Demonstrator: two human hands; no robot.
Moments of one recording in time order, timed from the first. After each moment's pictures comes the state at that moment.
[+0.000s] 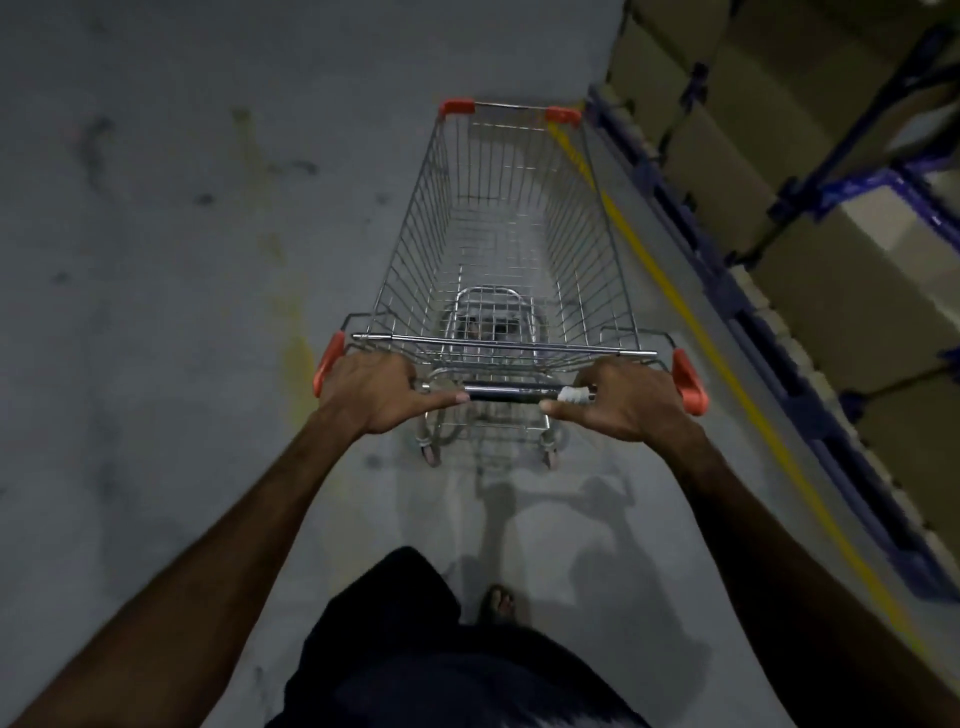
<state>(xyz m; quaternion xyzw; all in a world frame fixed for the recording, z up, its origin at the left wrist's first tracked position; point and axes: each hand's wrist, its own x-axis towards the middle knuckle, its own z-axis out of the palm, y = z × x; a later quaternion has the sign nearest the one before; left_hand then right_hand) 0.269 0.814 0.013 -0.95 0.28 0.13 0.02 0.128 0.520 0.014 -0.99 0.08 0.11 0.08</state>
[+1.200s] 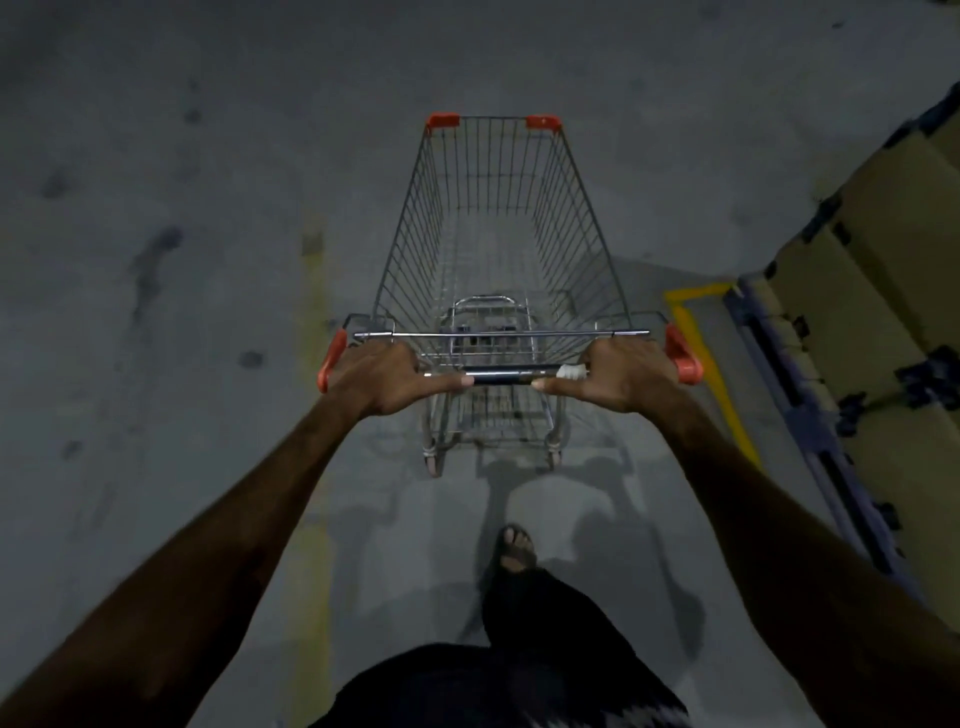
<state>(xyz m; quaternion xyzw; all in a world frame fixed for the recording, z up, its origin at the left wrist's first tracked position) 1.217 0.643 0.023 -0.97 0.18 0.18 -0.04 1.157 0.329 0.006 -0.99 -0.01 0.12 0.03</state>
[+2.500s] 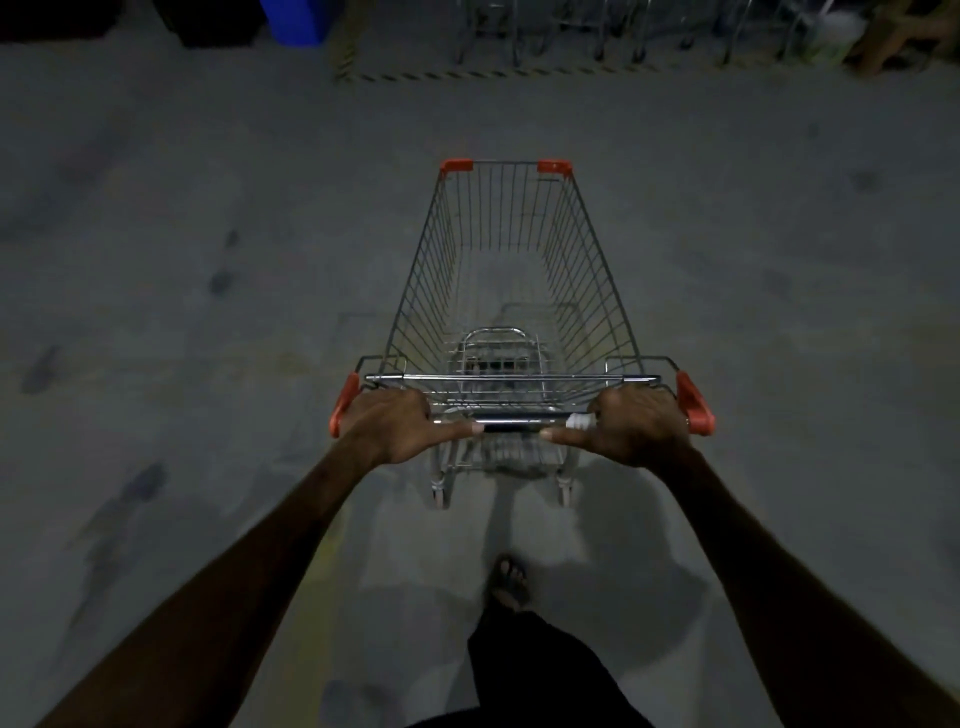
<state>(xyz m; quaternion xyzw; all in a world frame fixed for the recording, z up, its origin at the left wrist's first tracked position) 2.347 0.604 0.016 -0.98 0.11 0.17 -0.02 2.320 0.290 -0.004 -1.00 -0.05 0.07 0.02</state>
